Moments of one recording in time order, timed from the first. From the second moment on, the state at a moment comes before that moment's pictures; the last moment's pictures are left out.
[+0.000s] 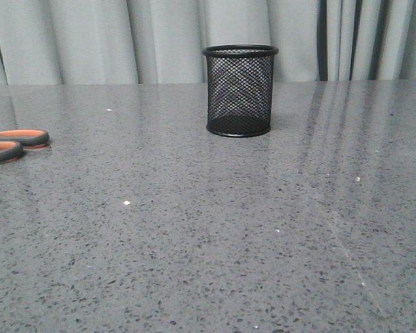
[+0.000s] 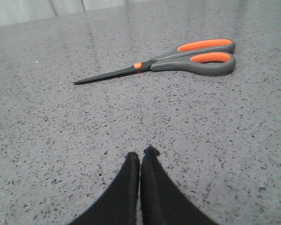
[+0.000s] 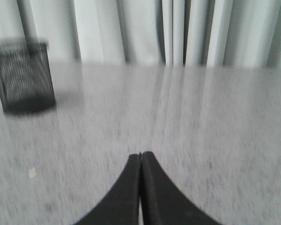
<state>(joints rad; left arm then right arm) -0.02 0.00 0.00 0.00 0.34 0.15 0.06 -0.01 0.01 0.14 0.04 -0.14</state>
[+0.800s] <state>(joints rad) -0.02 0.00 0.00 -1.07 -0.13 0.15 0.06 -0.01 -0.03 0.50 -0.10 -0.12</state>
